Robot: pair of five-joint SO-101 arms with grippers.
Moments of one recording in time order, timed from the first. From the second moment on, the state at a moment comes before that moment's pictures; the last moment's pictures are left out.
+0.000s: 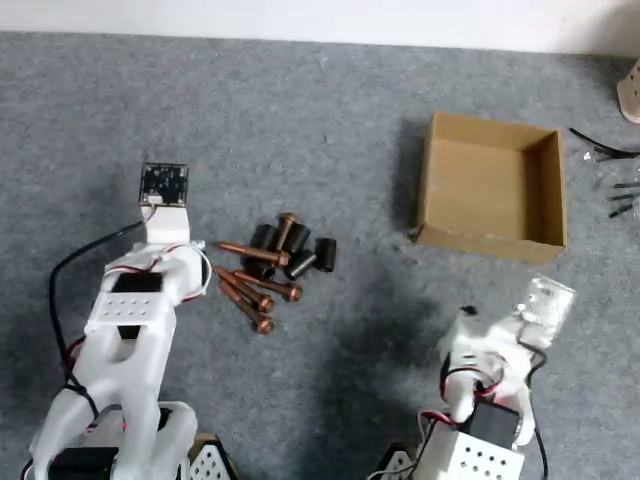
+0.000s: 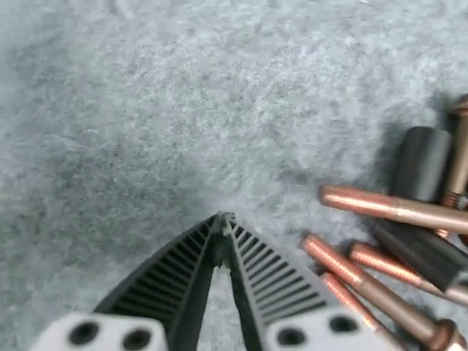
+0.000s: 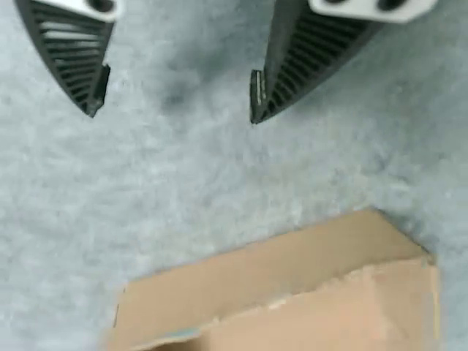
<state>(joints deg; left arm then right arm) -8.5 -30.7 63.9 30.1 2.9 11.6 -104.5 96.0 58.3 -5.5</state>
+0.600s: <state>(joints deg) -8.9 -30.7 63.9 30.1 3.1 -19.1 -55.8 61.9 53.0 -2.6</state>
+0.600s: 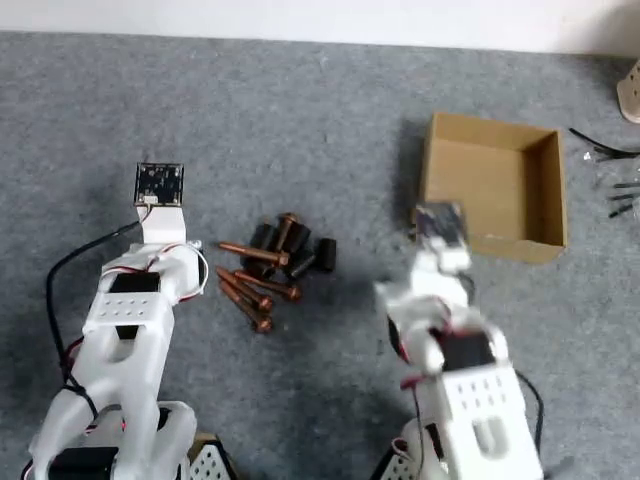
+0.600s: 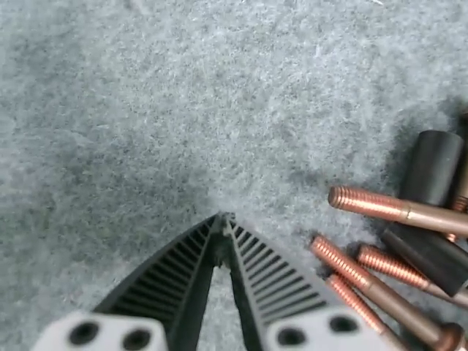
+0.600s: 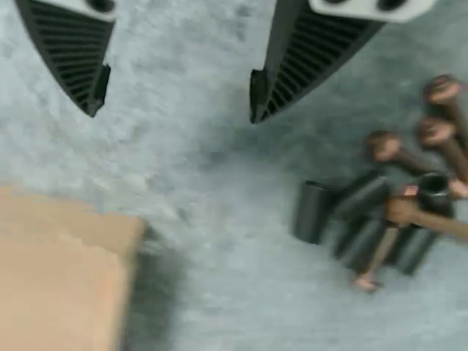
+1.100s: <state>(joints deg) -8.9 -30.7 63.9 29.9 3.1 -35.4 0.6 25.5 52.6 -19.8</state>
